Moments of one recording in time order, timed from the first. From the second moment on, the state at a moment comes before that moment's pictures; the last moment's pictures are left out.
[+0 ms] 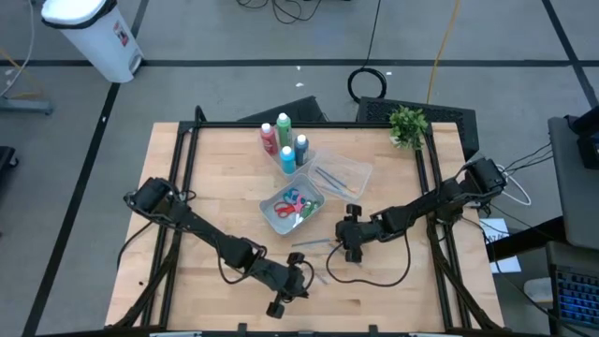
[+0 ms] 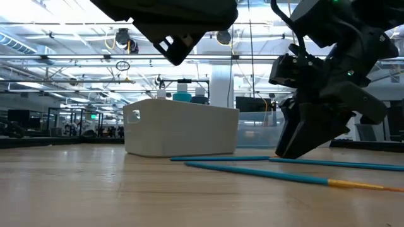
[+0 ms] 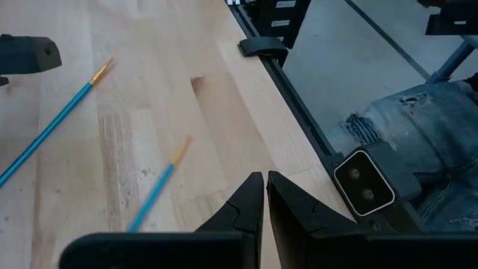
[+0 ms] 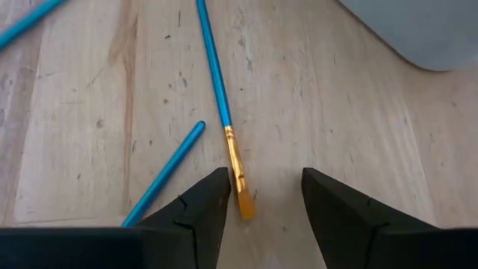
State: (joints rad) left arm -0.52 1.92 1.17 0.18 -0.01 -0.19; right arm 0.32 1.67 0.67 0.00 0.24 0.30
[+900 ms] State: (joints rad) left arm -0.52 1.92 1.17 0.18 -0.05 -0.19; right arm 0.34 1.68 0.67 -0.12 0.21 0.30
